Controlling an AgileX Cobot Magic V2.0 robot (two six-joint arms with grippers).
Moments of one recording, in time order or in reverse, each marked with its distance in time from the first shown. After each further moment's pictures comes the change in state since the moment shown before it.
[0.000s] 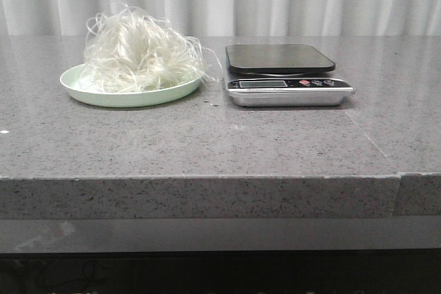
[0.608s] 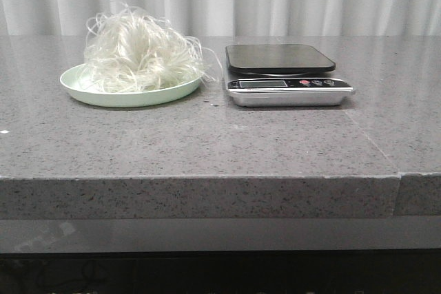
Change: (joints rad) left arm 0.000 0.000 0.000 0.000 -0.035 0.000; right arm 0.000 0.000 0.000 0.000 0.000 0.000
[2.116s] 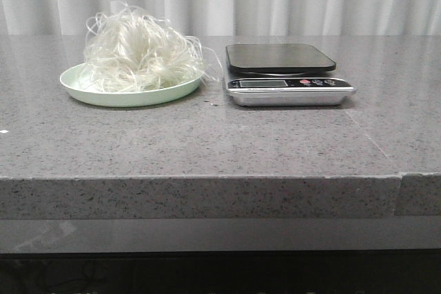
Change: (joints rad) left arm 0.000 0.550 -0.742 0.002 0.579 0.000; right arm 0.000 0.618 -0.773 -0.042 0.649 0.000
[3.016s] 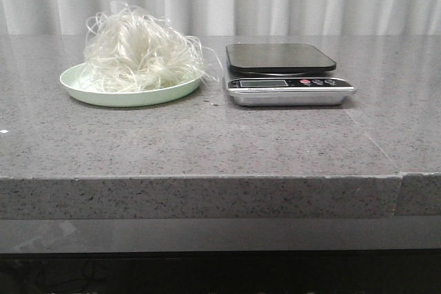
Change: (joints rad) left arm -0.110 0.261 -0.016 -0.043 -0.076 0.052; right arm 0.000 0.128 0.000 0.000 -0.006 -0.008
